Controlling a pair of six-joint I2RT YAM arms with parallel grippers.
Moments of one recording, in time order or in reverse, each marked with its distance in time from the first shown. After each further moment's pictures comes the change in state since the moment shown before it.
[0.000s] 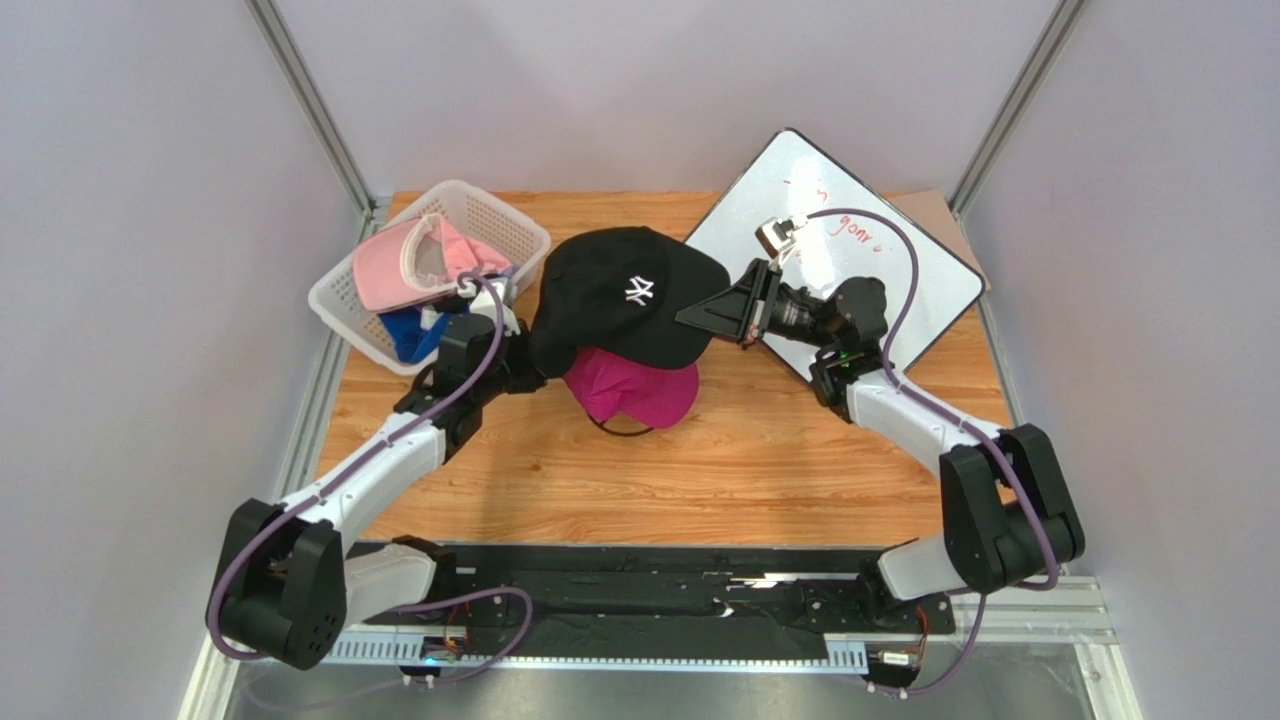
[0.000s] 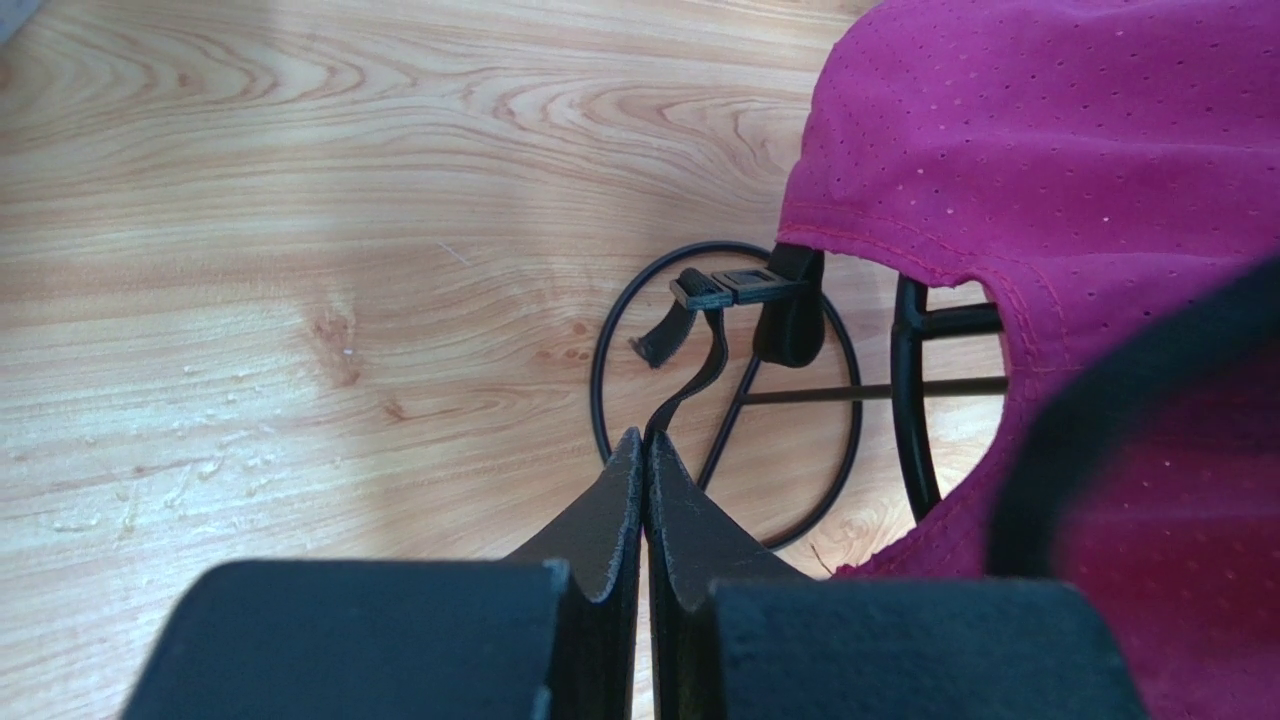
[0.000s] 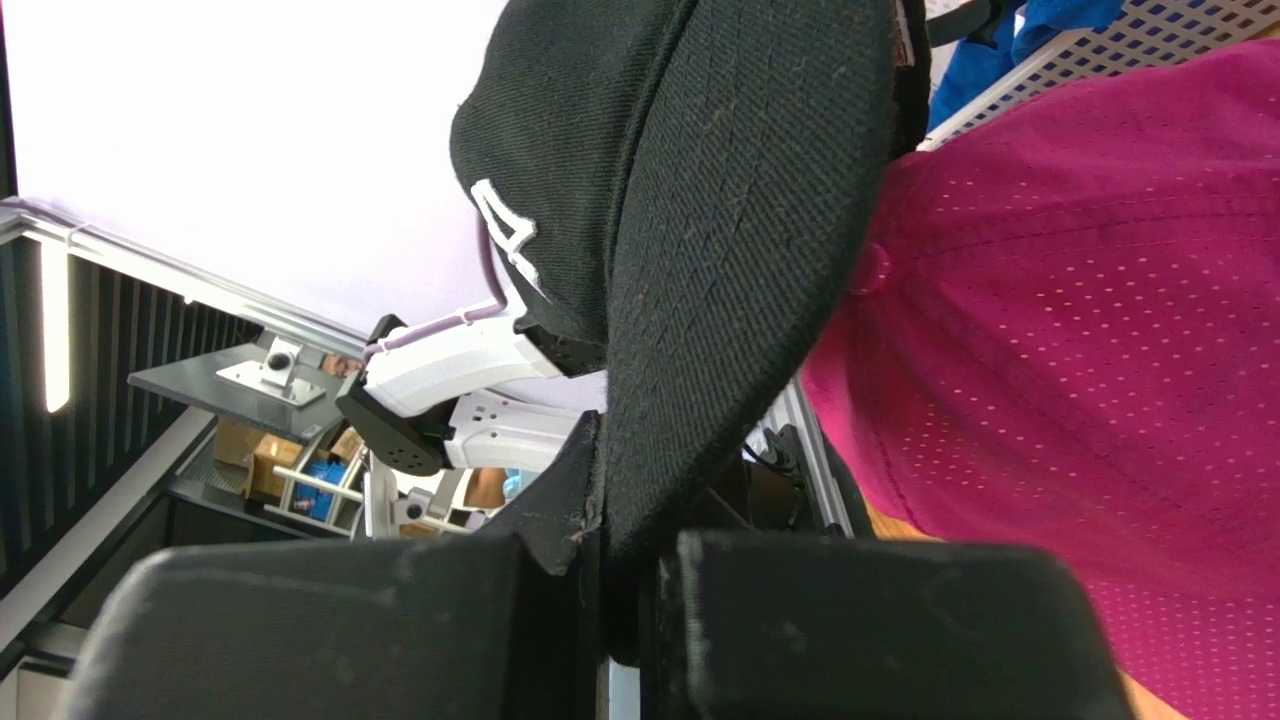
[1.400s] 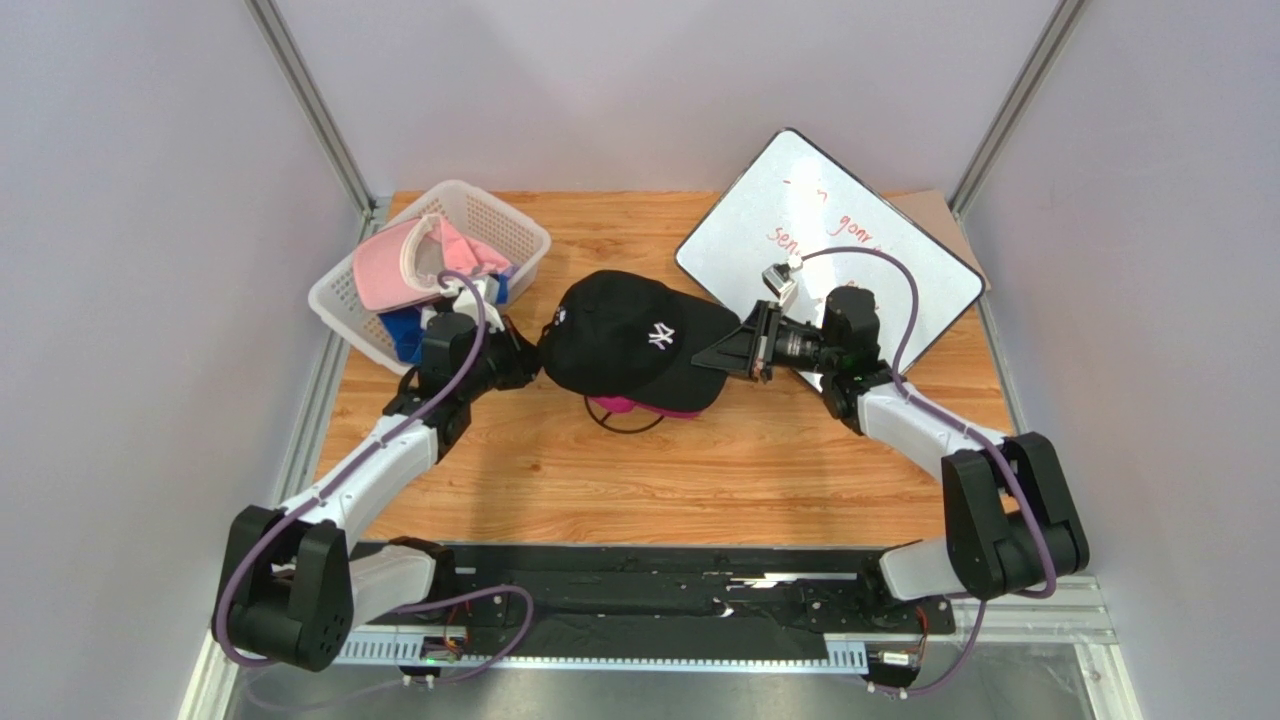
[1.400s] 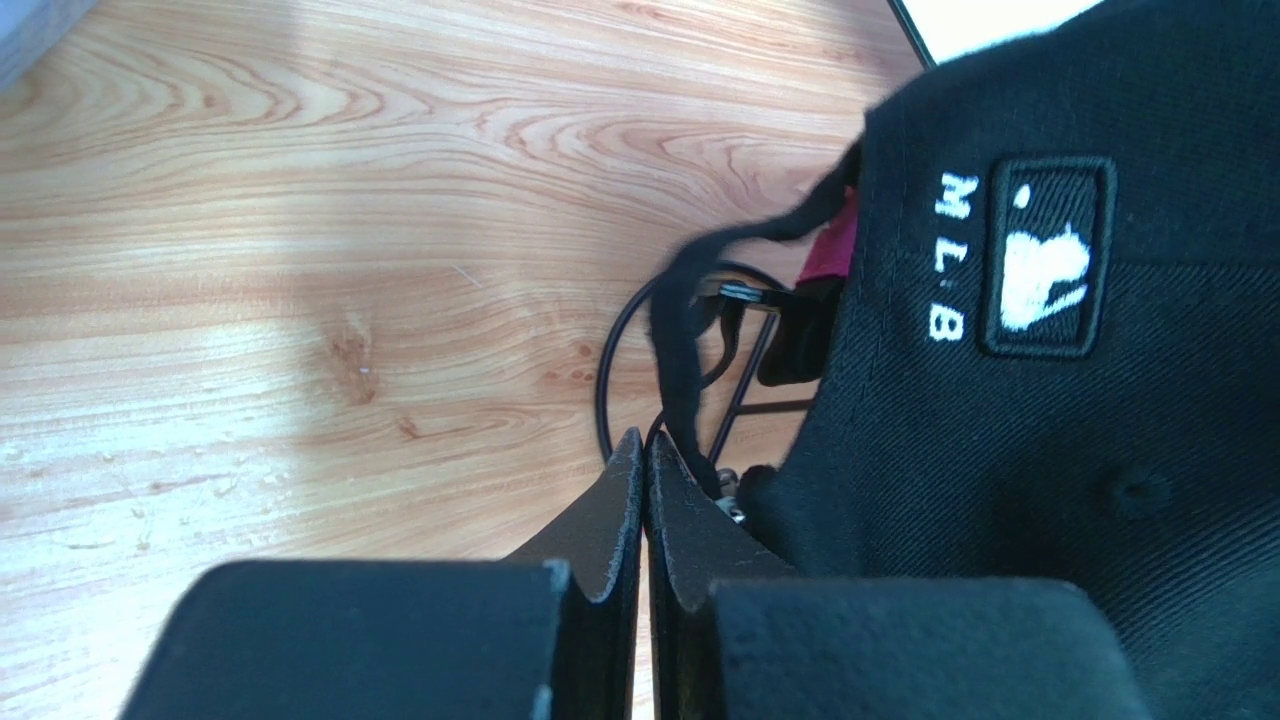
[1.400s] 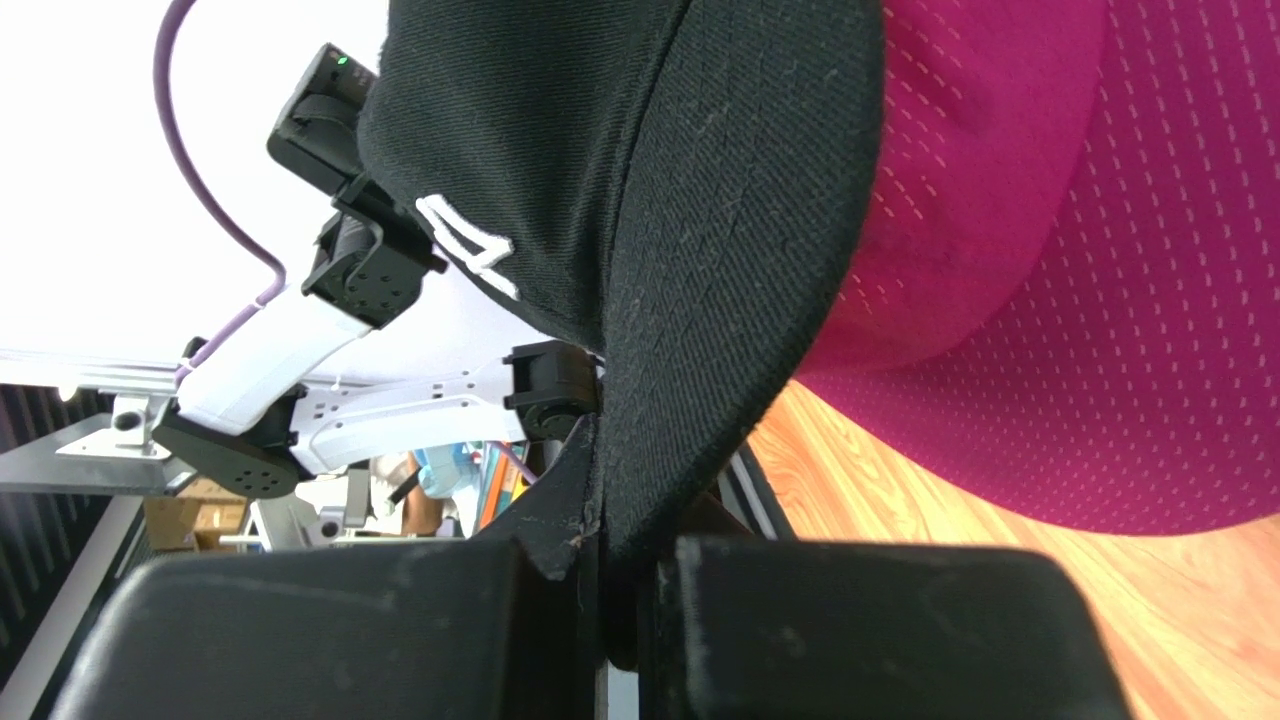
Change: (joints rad) left arm 0.091 -0.018 -0.030 0.053 0.093 -0.023; right arm -0.068 -0.010 -0.101 -0.414 -0.032 -0.317
